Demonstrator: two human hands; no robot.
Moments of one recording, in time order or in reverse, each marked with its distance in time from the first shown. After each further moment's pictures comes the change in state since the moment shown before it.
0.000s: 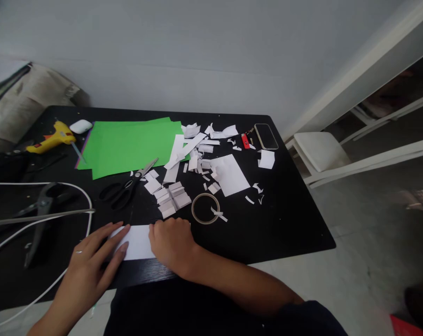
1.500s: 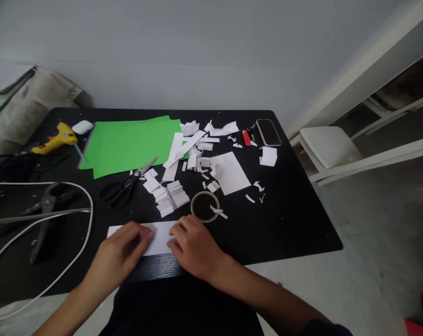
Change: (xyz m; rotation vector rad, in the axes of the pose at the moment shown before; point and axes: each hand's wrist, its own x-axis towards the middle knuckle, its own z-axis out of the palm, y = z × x) left_hand 0.049 0.051 0.000 -0.353 -0.148 -0.163; right_hand -0.042 0.066 0.005 0.341 0.281 -0.373
